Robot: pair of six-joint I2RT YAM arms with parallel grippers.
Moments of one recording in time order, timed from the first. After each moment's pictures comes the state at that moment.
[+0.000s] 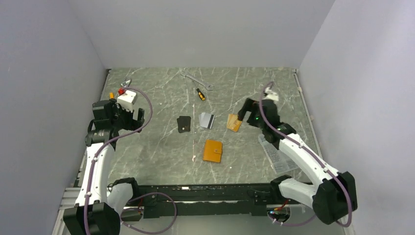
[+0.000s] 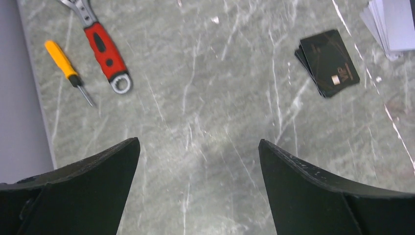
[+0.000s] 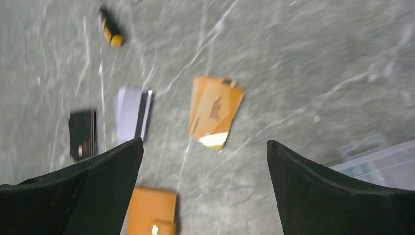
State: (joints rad) left arm 0.16 0.93 0.80 -0.42 0.34 0.35; right arm 0.30 1.07 0.72 -0.18 0.17 0.58
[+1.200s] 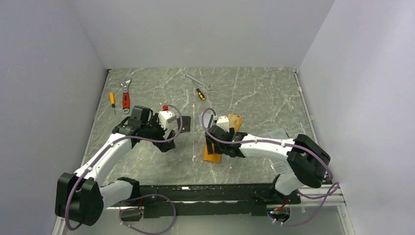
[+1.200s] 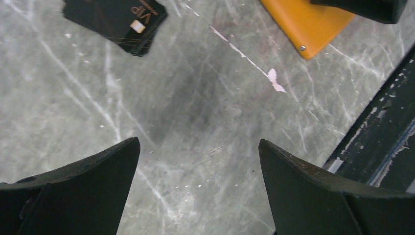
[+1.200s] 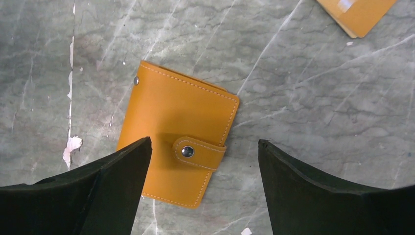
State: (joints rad) left arm -0.25 1.10 0.72 -0.53 0.54 0.39; right arm 0.98 1.50 0.82 -0.35 0.42 0.70
